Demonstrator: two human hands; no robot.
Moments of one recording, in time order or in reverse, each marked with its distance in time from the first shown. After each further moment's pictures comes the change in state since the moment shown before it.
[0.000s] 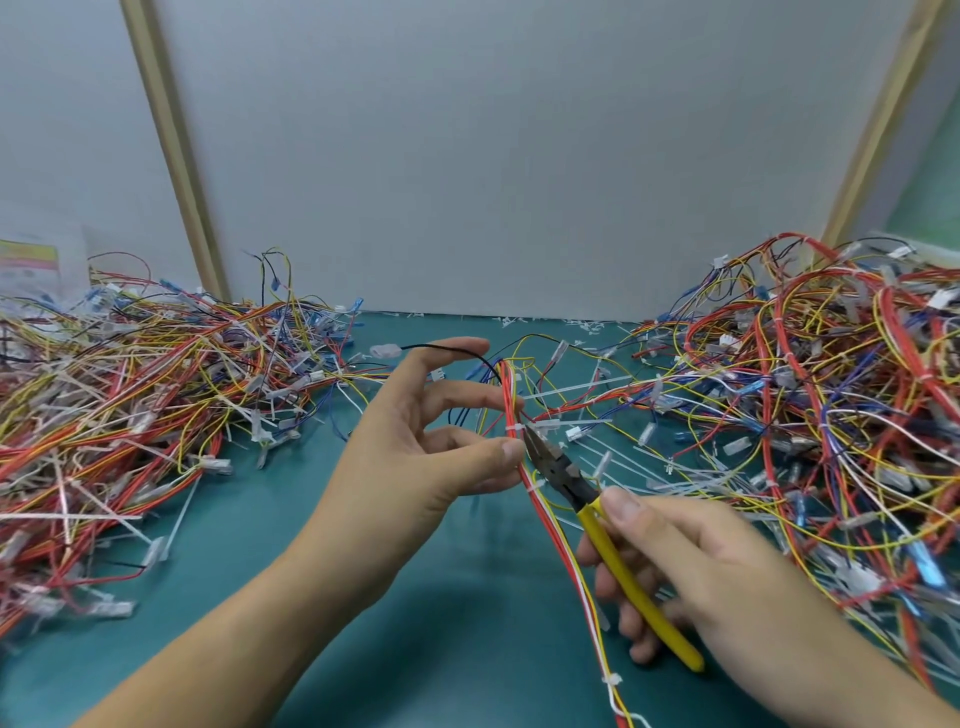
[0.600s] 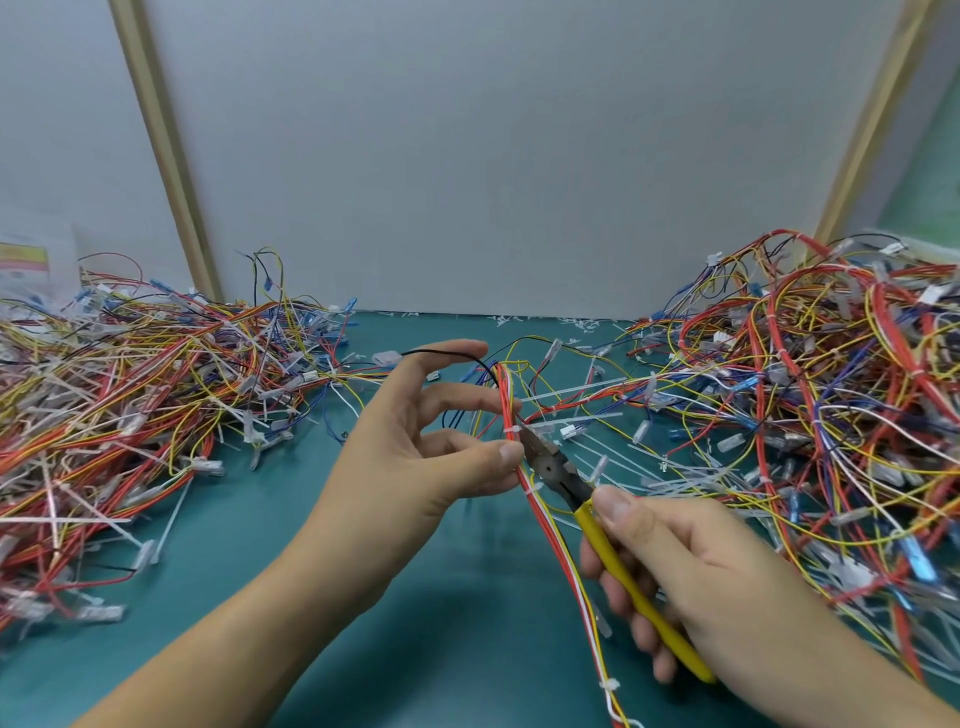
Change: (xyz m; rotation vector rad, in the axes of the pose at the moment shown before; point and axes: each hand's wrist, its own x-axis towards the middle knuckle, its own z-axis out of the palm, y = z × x) left_hand -0.001 -0.001 0.004 0.010 0.009 0.003; right_hand -0.003 -0.002 0.000 -0.058 0.001 -0.014
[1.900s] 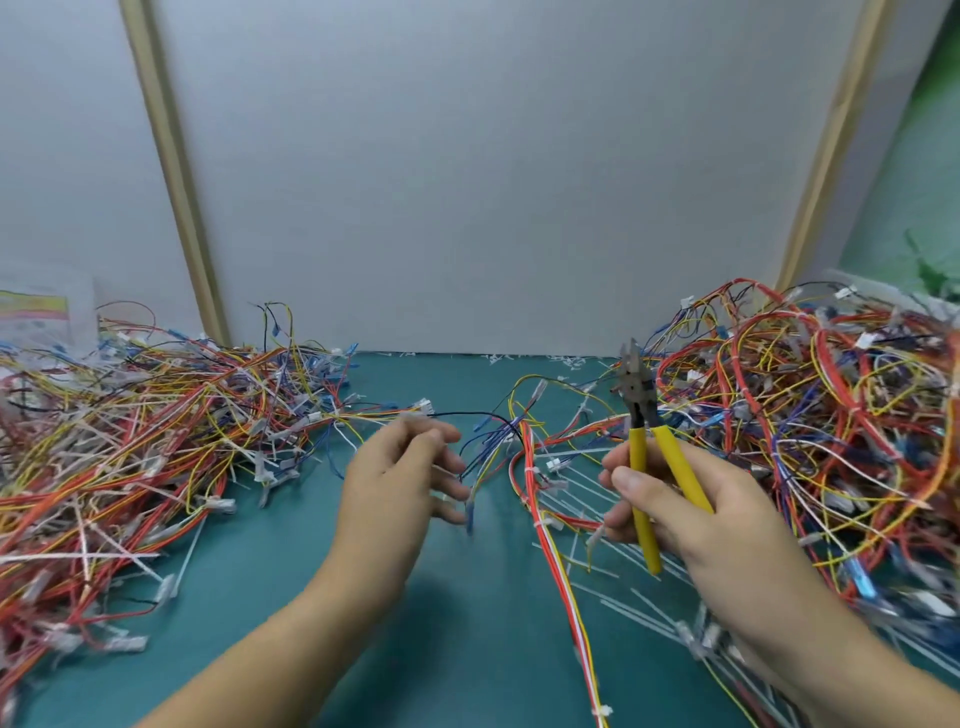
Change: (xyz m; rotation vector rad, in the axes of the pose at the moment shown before) left_hand 0.014 -0.013 0.001 0.055 0.321 -0.083; right_hand 0.011 -0.003 -0.023 0.178 0.310 -0.271
